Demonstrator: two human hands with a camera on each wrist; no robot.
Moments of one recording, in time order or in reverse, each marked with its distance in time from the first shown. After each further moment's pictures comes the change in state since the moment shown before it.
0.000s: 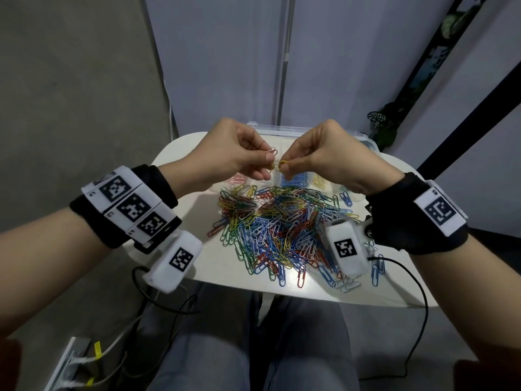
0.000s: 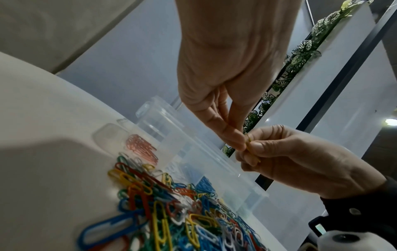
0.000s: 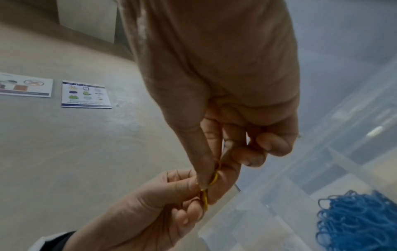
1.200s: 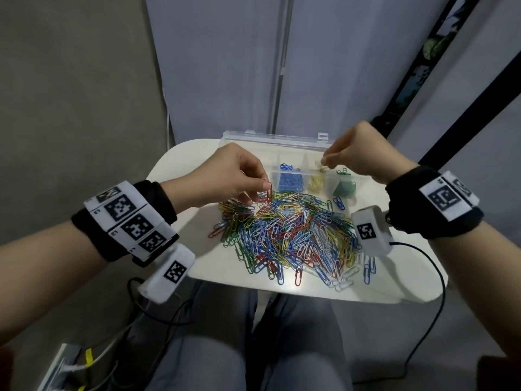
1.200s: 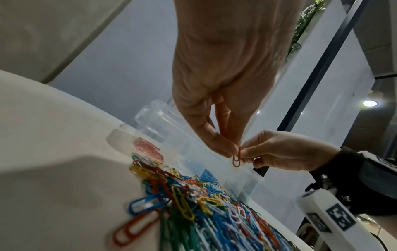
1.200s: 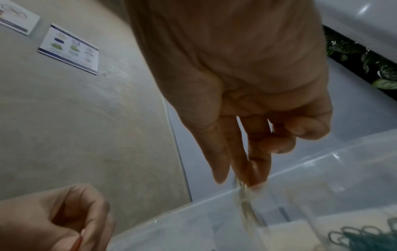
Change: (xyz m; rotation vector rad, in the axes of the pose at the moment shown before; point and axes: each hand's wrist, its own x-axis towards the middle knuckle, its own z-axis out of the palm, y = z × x) left_hand -0.019 -0.010 0.000 0.236 -0.101 0.008; right_hand 0.004 0.023 -0.045 -0.323 0.252 0.208
